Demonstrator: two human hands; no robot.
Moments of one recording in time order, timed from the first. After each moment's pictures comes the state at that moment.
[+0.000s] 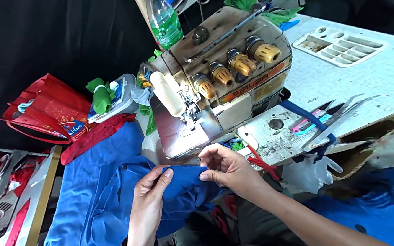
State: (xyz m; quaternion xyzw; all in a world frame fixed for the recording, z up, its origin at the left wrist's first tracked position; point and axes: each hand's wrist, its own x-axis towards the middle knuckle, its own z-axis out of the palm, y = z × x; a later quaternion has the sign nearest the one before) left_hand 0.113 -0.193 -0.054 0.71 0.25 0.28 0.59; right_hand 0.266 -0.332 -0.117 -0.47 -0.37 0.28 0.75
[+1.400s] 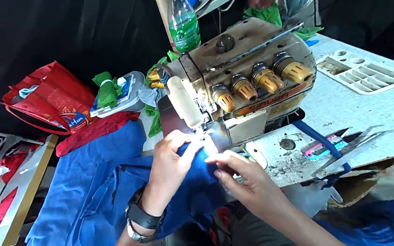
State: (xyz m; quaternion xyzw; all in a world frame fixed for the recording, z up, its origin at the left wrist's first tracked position) left_hand 0.198 -0.172 -0.032 0.92 0.08 0.31 0.24; right_hand 0.288 -0.336 -0.109 -0.62 -0.47 0.07 0.63
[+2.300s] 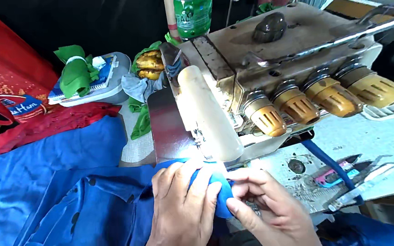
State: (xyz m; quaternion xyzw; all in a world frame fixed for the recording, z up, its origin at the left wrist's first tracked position) left_hand 0.188 -0.199 -0.076 0.92 0.10 0.38 0.10; right_hand 0.287 -0.340 -0.090 -0.60 -0.40 0.16 0.68
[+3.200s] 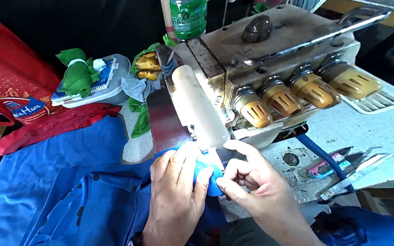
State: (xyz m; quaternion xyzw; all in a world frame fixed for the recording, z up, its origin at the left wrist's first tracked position) left_hand 0.191 -0.193 -0.072 0.92 0.12 0.37 0.07; right_hand 0.291 -0.325 -0.093 -0.61 -0.34 0.16 0.70
